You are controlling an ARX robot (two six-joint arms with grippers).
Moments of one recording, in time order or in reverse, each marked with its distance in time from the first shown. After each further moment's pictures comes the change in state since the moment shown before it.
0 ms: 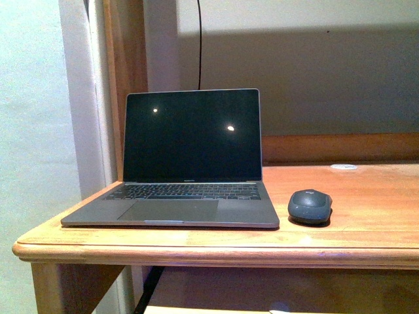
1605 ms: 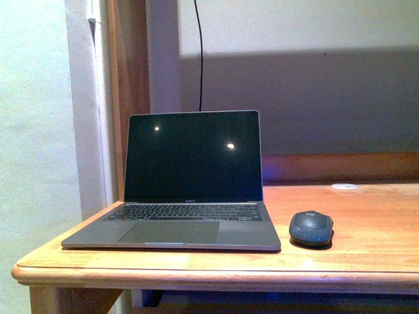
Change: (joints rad) left arm 0.000 0.000 0.000 0.000 0.000 0.000; right arm -0.774 -0.554 -0.077 -0.456 -0.418 0.051
